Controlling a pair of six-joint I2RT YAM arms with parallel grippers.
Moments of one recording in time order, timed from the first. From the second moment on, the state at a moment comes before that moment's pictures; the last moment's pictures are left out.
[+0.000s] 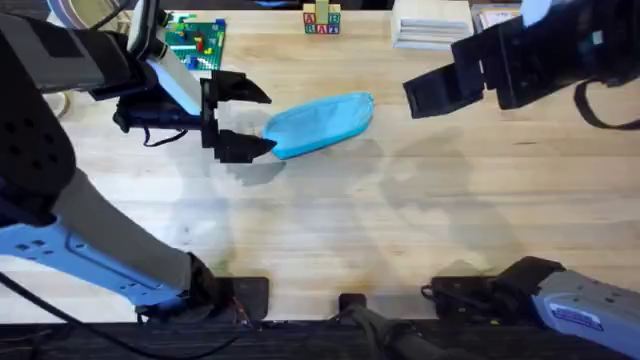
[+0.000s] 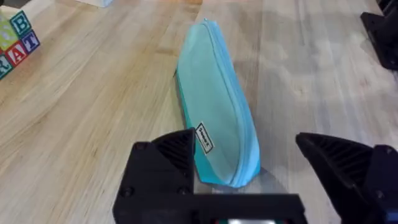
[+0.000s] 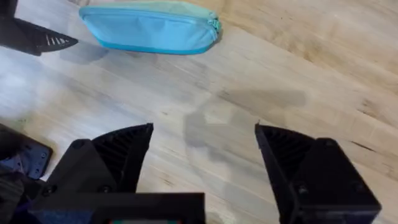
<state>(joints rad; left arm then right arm) 0.29 1.86 1.08 -1.10 1.23 1.78 0.51 1.21 1.49 -1.28 0.03 0.12</state>
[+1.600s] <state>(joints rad) 0.29 1.19 1.08 -1.22 0.77 1.20 0.51 1.21 1.49 -1.28 0.03 0.12</state>
